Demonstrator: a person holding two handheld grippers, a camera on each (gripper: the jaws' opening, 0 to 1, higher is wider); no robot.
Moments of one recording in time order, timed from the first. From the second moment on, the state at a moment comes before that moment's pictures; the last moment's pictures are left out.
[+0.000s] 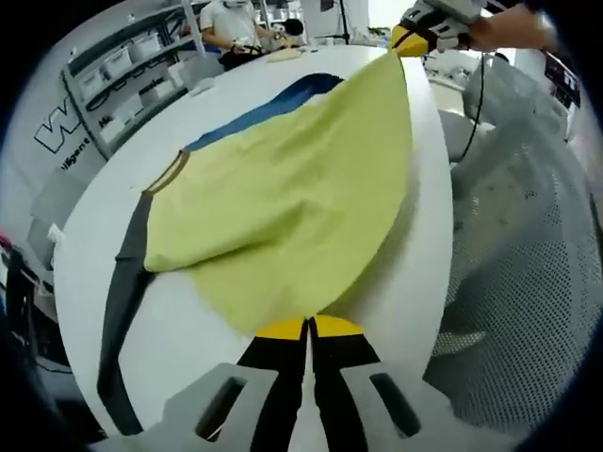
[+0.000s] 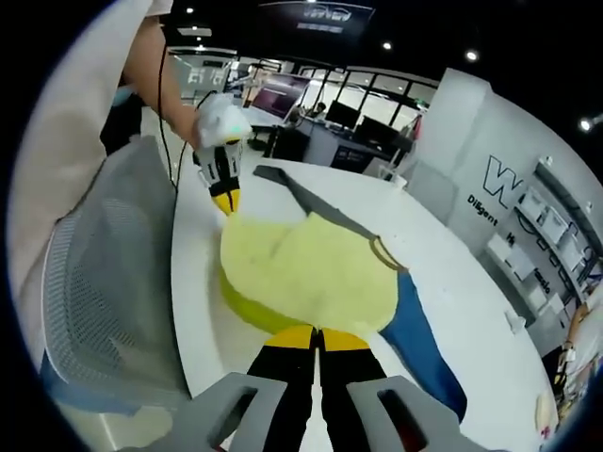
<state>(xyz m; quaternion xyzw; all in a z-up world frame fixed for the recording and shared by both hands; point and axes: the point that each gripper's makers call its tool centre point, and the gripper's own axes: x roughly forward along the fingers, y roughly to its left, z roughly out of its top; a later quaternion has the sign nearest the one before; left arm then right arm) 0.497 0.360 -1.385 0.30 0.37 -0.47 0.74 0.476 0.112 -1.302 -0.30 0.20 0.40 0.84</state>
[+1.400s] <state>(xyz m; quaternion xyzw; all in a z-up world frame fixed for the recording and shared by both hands) 0.453 0.415 -1.430 0.28 0.42 -0.43 0.74 0.435 0.090 -1.421 -0.30 0.33 0.43 0.78</state>
